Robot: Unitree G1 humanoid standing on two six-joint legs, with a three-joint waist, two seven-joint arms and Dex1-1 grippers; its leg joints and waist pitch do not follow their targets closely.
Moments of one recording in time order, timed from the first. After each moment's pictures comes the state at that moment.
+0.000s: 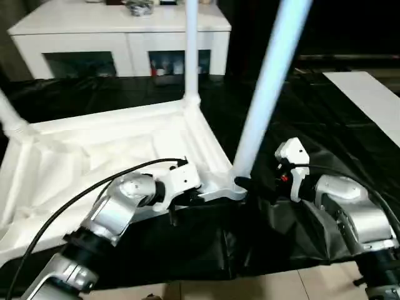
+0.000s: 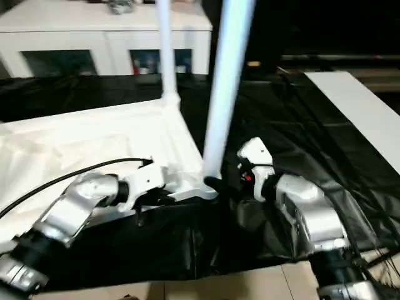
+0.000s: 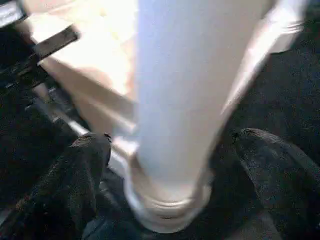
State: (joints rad) left arm -0.49 0.37 -0.40 0.29 0.15 0.28 -1.03; right arm -0.35 -0.44 0.13 0.20 0.20 0.31 0.91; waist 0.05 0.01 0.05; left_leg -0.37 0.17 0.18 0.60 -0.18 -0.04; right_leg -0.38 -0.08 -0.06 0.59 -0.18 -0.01
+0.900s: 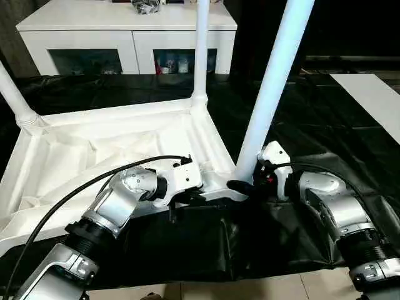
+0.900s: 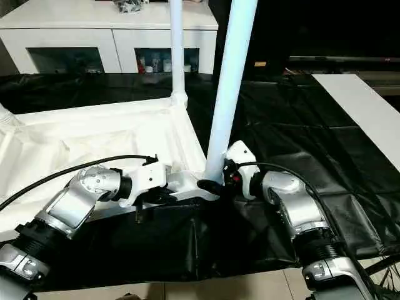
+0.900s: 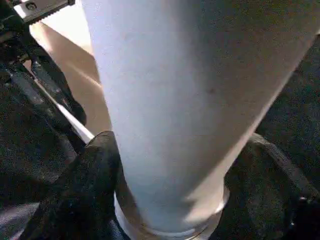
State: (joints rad) left arm -0.52 0.39 -0.42 0.33 0.15 0.22 -1.06; right arm -0.45 -0.40 0.18 0.43 0.15 0.19 0.94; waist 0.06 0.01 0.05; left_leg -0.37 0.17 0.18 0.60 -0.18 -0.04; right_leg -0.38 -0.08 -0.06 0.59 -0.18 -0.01
